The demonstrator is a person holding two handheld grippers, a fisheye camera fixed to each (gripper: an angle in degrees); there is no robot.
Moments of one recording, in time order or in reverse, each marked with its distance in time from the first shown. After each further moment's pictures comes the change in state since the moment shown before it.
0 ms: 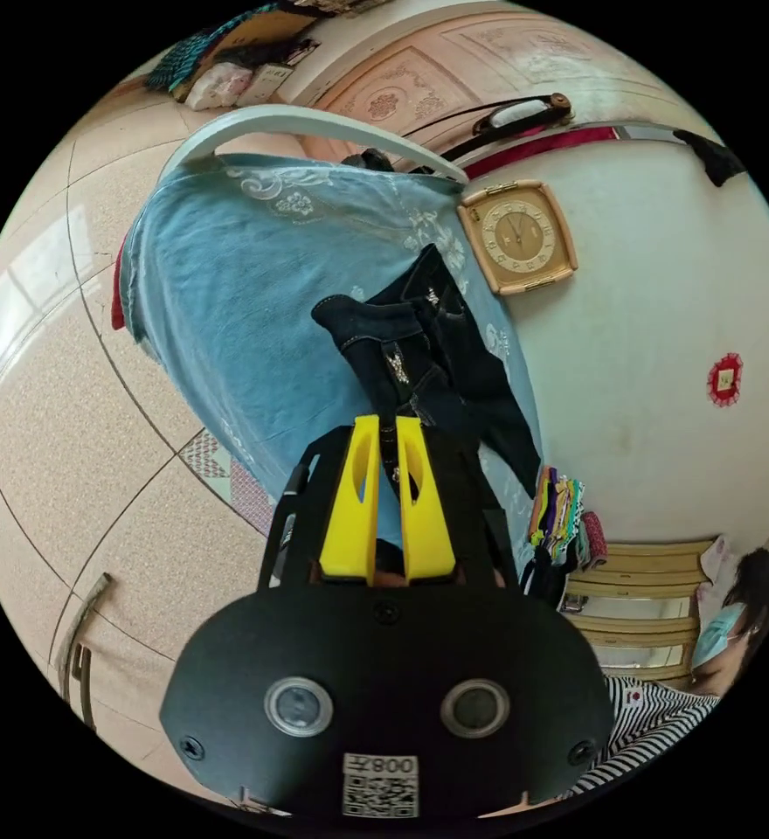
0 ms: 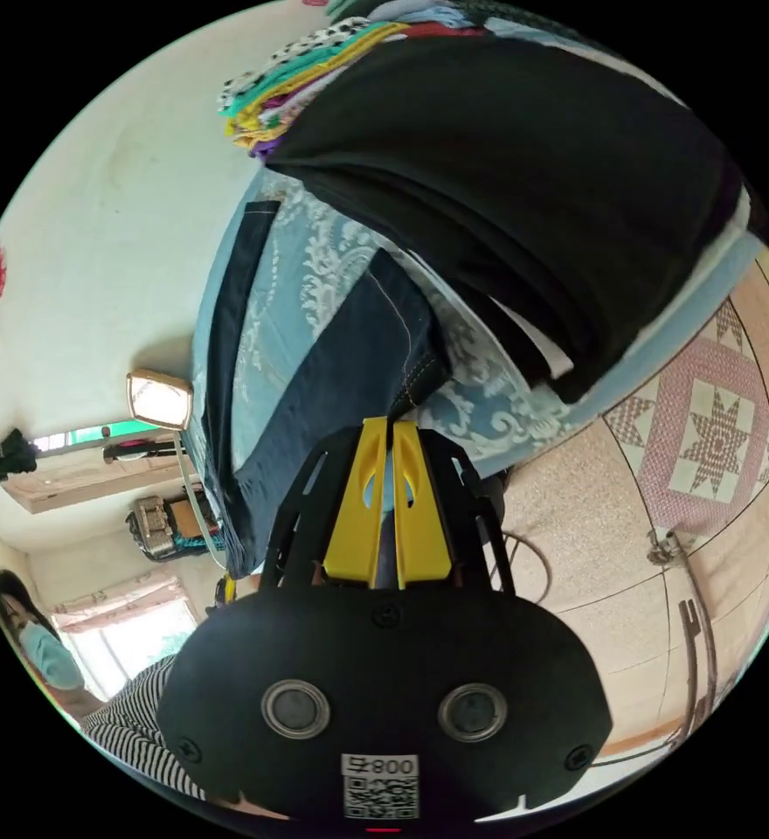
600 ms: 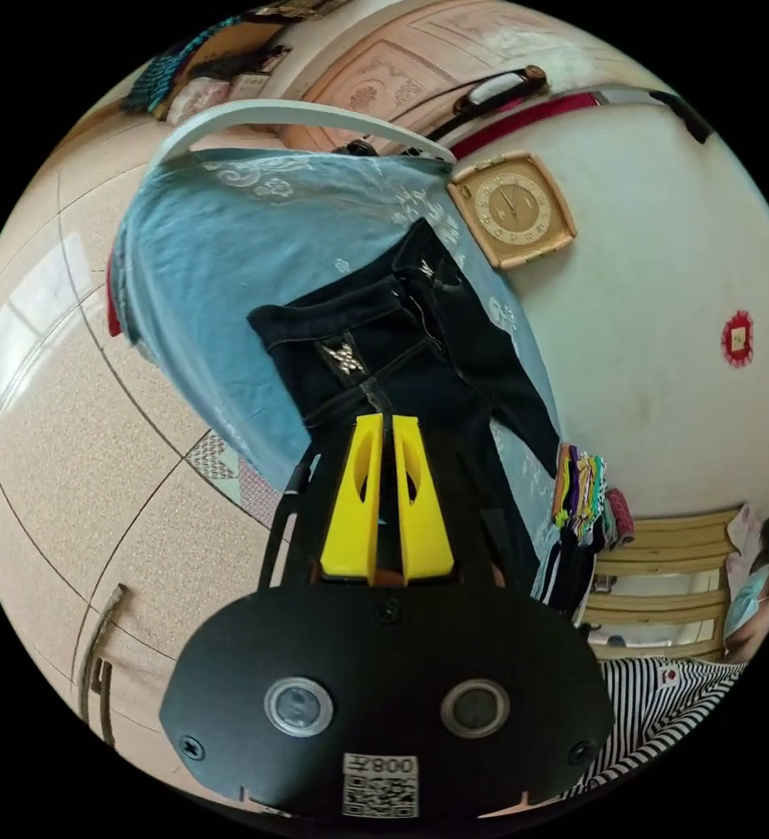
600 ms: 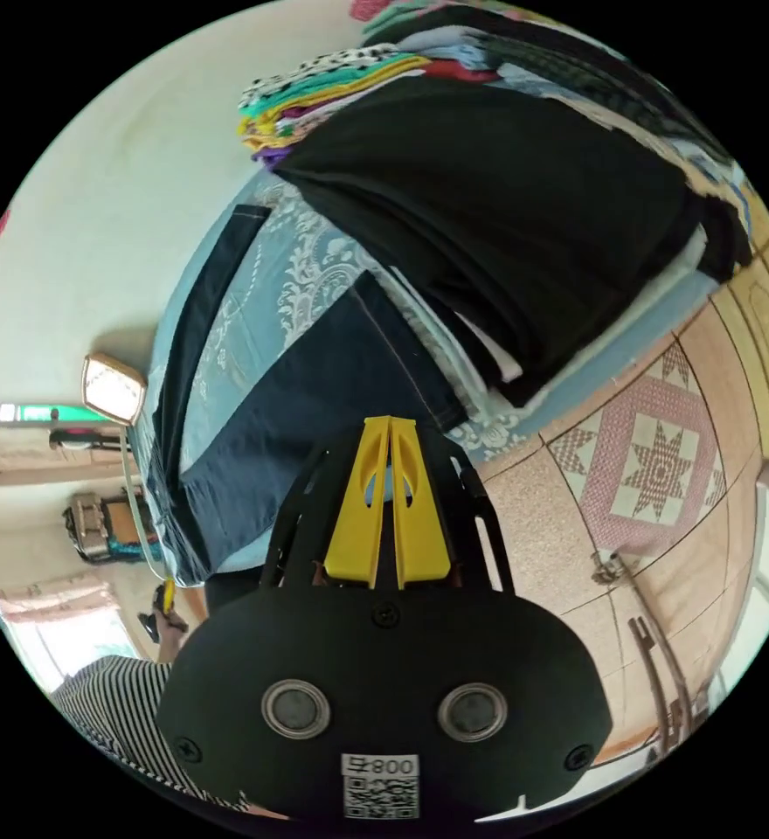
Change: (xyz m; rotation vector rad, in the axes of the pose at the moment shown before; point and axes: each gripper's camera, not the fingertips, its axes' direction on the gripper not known) left arm 0.149 -0.087 0.059 -0.010 -0.079 0.065; right arm -0.113 -0.018 -0.004 0.114 0.206 -0.103
